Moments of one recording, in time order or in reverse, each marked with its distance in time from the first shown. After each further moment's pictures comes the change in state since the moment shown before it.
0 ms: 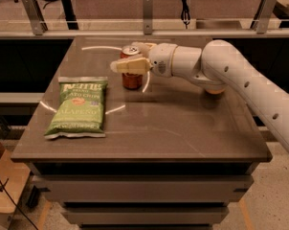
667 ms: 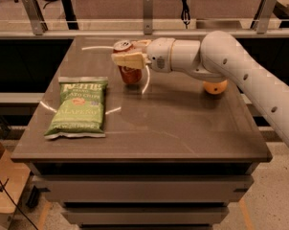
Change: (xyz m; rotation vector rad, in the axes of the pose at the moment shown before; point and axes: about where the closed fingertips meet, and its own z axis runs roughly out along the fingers) arm -0.010 0.006 0.004 -0.031 0.039 -0.039
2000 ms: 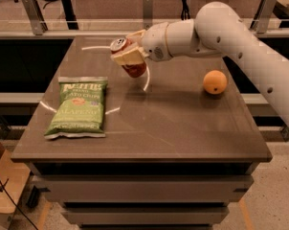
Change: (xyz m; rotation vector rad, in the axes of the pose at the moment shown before) arm -0.010 0.003 0.004 -0.029 0.212 -0.244
